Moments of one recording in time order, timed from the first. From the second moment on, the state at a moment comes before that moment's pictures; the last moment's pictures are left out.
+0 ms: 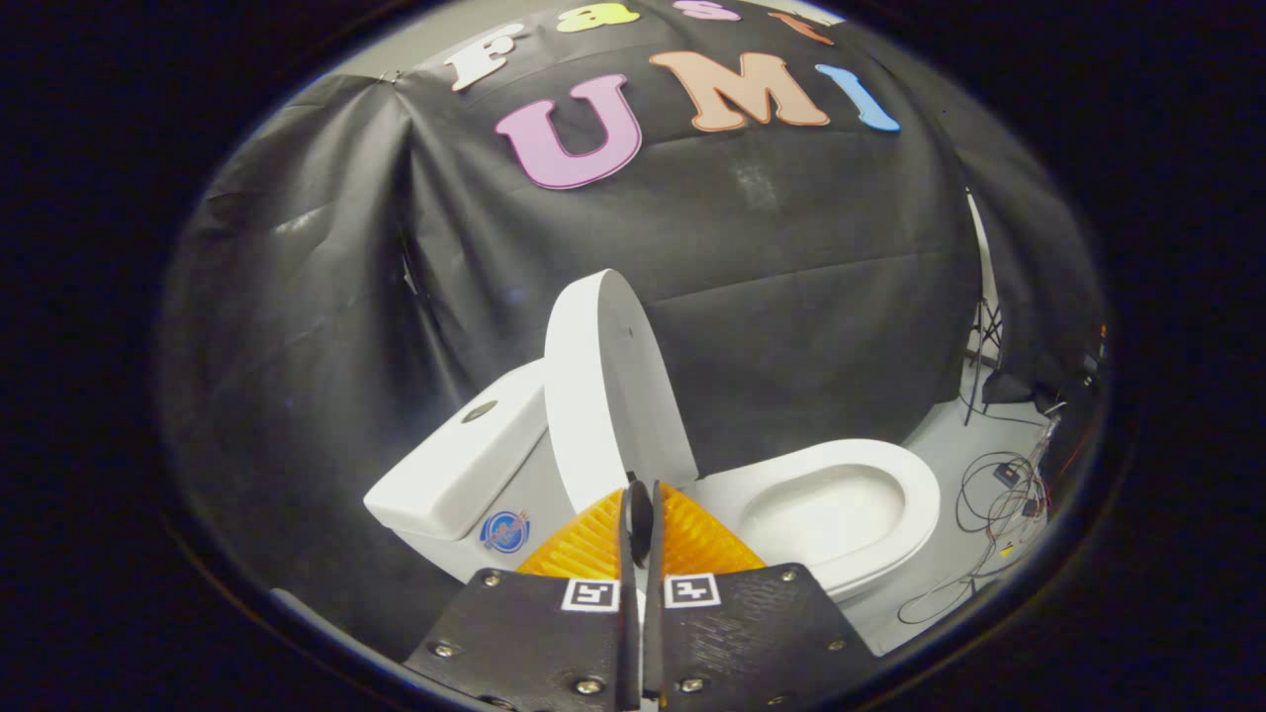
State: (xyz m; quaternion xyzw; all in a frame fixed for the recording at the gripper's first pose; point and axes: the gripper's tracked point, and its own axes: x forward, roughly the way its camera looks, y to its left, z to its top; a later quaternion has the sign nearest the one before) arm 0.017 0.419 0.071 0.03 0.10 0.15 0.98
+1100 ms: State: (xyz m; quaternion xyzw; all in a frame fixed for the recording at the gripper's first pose) arm 0.002 0.482 0.055 -0.06 0.10 0.15 0.98
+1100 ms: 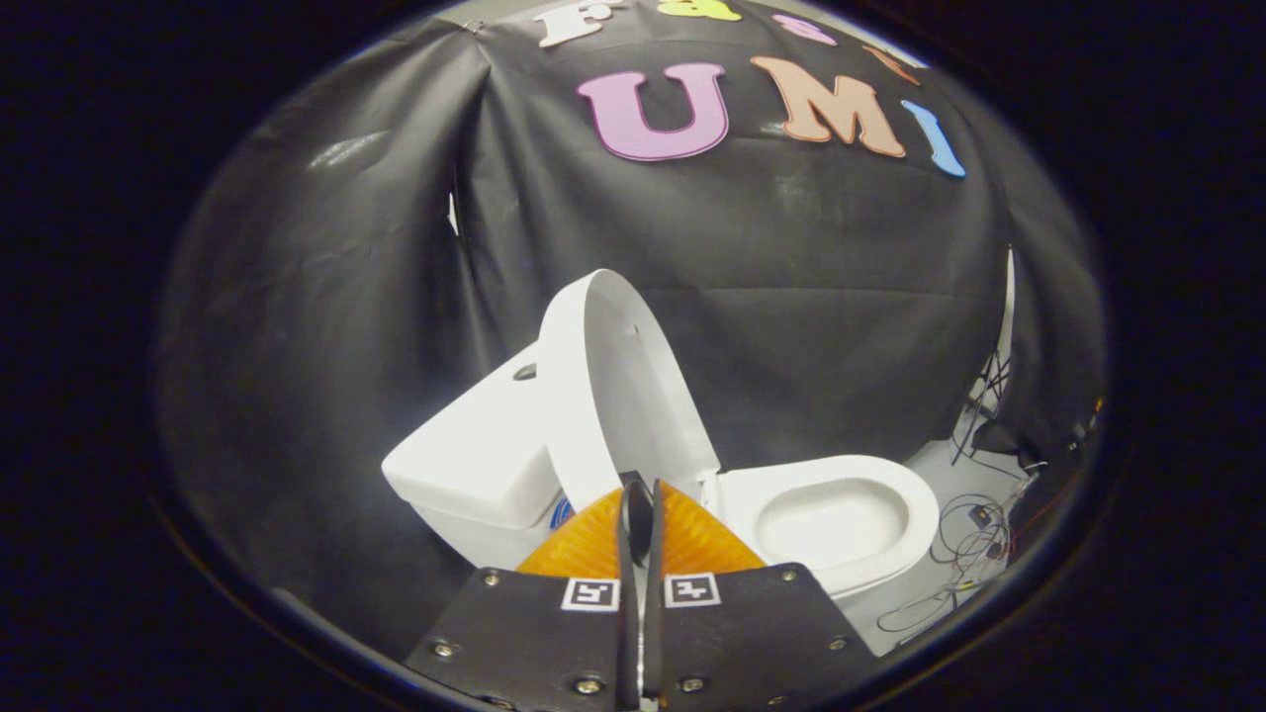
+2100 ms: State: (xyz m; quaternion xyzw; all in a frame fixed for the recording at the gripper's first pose) arm -0.023 0.392 0.025 -0.08 0.12 0.18 0.97
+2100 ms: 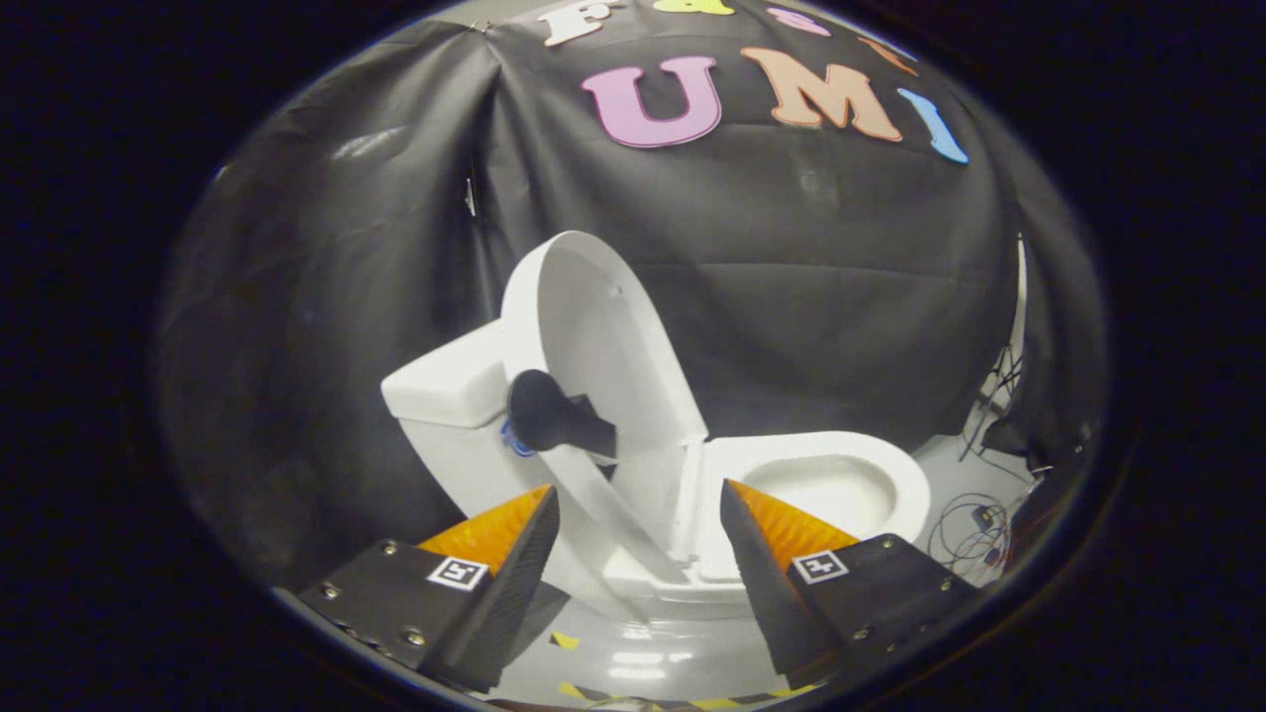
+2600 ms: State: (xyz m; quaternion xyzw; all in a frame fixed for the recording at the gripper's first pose) arm 0.002 0.317 0.045 -0.08 0.09 0.17 0.98
